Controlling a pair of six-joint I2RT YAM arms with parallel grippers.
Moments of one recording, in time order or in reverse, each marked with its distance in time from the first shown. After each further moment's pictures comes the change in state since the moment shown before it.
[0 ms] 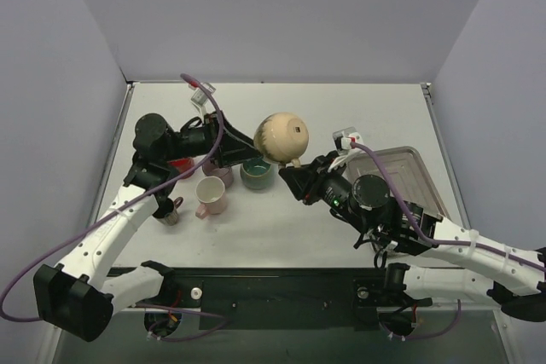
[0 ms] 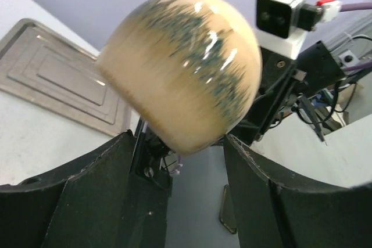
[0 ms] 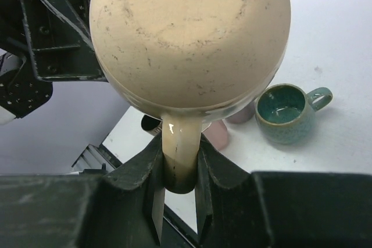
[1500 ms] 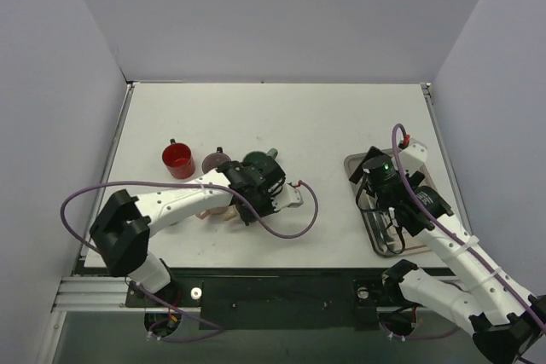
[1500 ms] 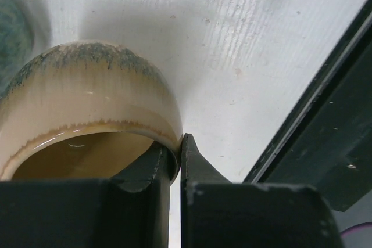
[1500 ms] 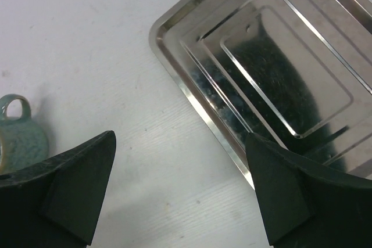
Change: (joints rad) left arm -0.539 0.410 0.182 -1.202 -0.928 1.279; right arm -0.584 -0.003 -0.098 -0.649 0.196 0.332
